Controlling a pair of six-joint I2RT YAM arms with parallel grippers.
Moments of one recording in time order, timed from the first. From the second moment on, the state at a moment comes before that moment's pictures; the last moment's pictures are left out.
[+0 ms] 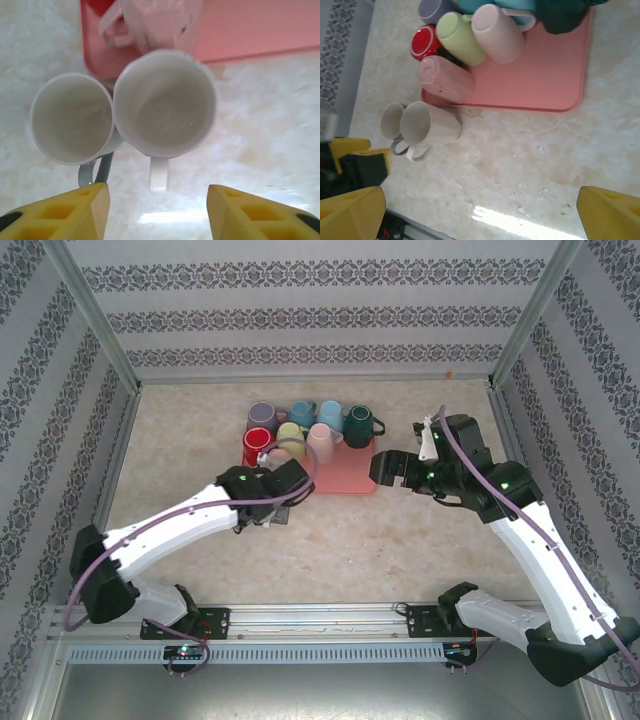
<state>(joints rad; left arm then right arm) -0.86 1.35 1.31 -1.15 -0.38 -0.70 0.47 1.05 1.33 -1.05 -0.22 0.54</state>
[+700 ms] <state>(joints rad) -0.65 1.20 1.45 -1.26 -0.02 -0.48 0.36 1.88 1.93 -0.92 -0.07 -0.03</state>
